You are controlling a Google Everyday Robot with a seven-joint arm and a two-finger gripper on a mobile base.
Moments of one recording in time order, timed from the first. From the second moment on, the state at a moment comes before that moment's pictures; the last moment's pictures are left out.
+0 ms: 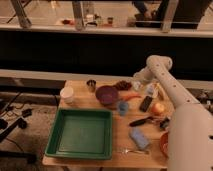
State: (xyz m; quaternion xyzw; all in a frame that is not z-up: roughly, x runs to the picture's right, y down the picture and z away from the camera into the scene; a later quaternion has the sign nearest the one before) arm 0.224 -0.032 0.946 -0.18 -0.13 -0.04 0.97
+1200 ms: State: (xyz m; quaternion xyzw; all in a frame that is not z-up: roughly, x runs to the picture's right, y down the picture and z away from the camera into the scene) arm 0.186 -0.051 1.000 -0.16 -0.16 -0.07 0.97
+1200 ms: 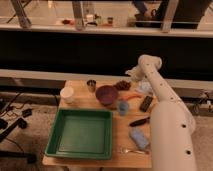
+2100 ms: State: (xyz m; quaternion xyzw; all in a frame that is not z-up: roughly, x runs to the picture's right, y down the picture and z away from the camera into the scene) arm 0.168 -0.045 1.011 -0.17 -0.17 -0.08 0.97
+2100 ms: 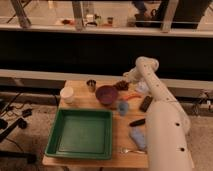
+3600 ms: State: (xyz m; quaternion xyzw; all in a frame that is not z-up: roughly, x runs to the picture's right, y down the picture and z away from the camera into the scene) arm 0.148 -0.035 1.025 -0.19 -0.19 -0.10 0.96
